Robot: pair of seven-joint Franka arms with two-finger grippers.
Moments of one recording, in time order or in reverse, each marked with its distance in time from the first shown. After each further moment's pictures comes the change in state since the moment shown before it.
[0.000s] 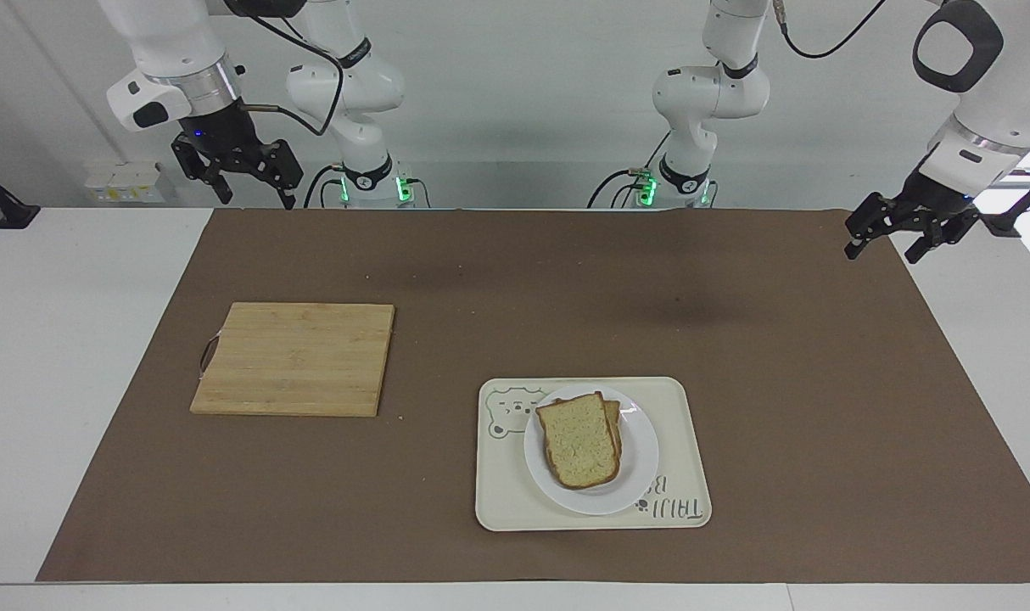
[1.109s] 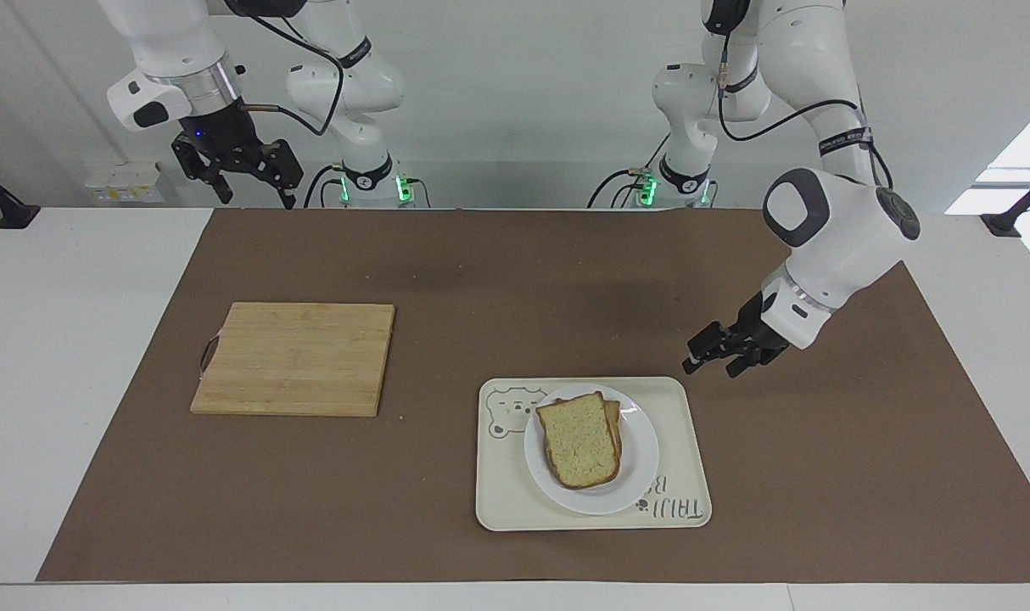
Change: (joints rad) left arm -0.194 0.259 -0.022 -0.064 -0.322 0.368 -0.201; right arm 0.000 0.000 0.000 0.000 0.000 0.000 0.000
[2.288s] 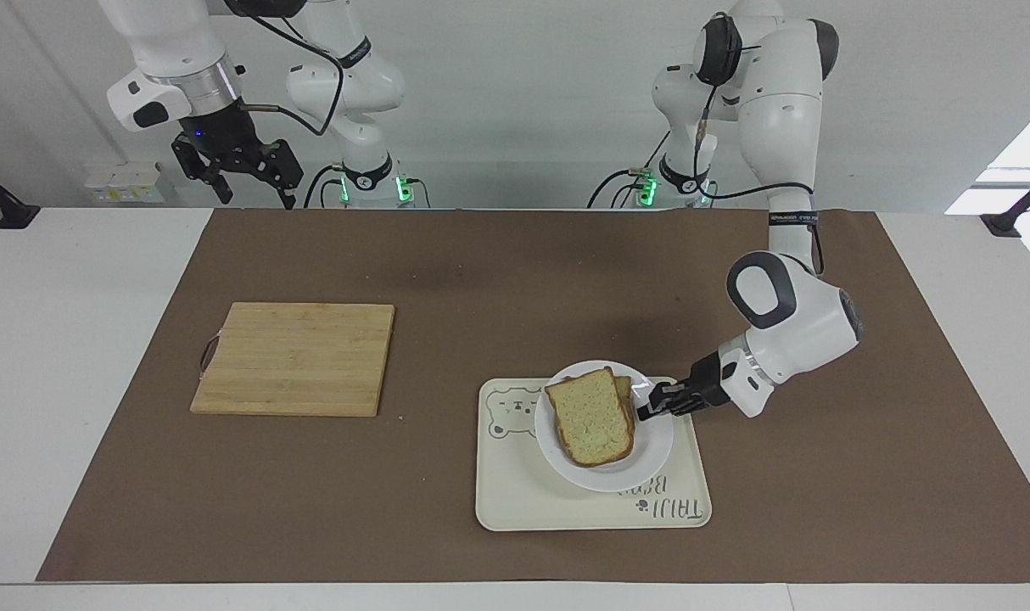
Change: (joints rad) left arm -0.004 0.360 -0.095 0.111 -0.509 0.233 0.220; right arm 0.000 0.000 0.000 0.000 0.000 0.000 0.000
